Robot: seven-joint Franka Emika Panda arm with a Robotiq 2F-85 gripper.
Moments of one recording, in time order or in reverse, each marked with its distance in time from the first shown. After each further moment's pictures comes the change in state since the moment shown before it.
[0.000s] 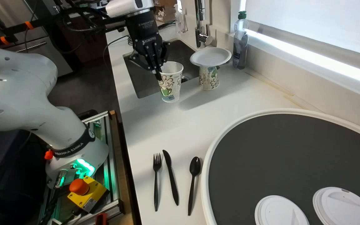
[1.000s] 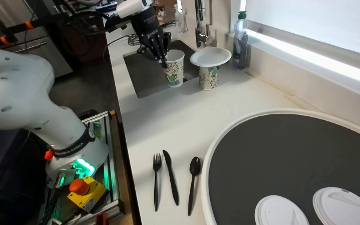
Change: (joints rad) arm 0.120 0.036 0.033 -0.014 0.073 0.167 -0.013
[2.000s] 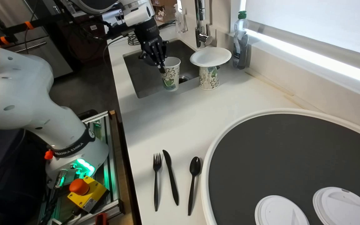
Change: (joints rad) arm 0.034 0.097 0.072 0.000 0.000 0.029 0.017
